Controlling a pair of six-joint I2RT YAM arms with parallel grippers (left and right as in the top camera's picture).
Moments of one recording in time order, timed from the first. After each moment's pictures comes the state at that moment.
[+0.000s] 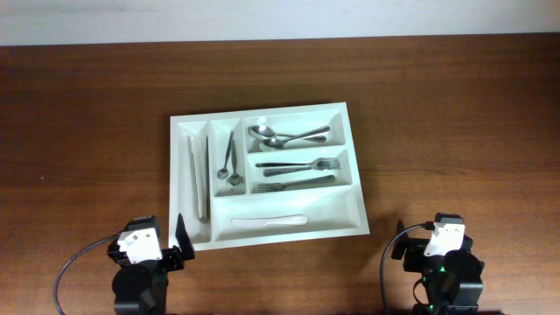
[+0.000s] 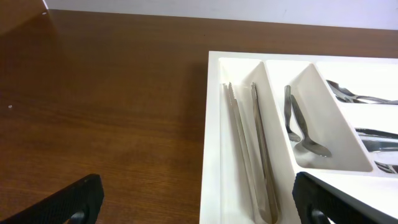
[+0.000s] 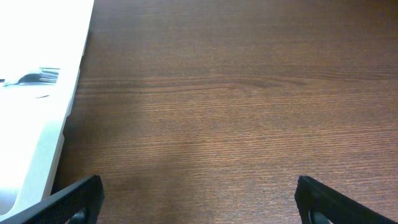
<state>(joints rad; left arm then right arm) -0.02 0.02 0.19 -0.54 -0.15 -0.08 -0.07 0.01 0.17 -0.67 0.05 0.00</state>
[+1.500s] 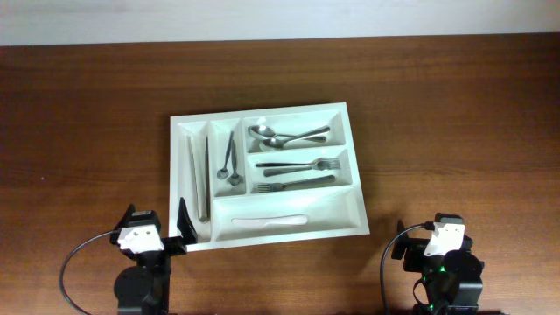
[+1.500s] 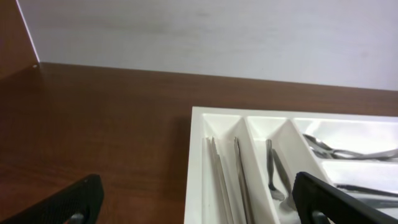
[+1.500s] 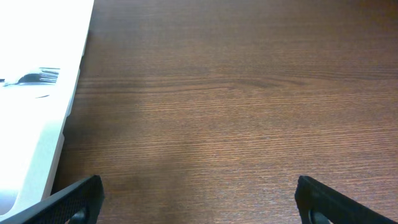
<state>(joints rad) -0.02 0.03 0.06 -0.16 -0.10 -0.08 -0.07 0.01 0.17 -0.67 0.05 0.00</state>
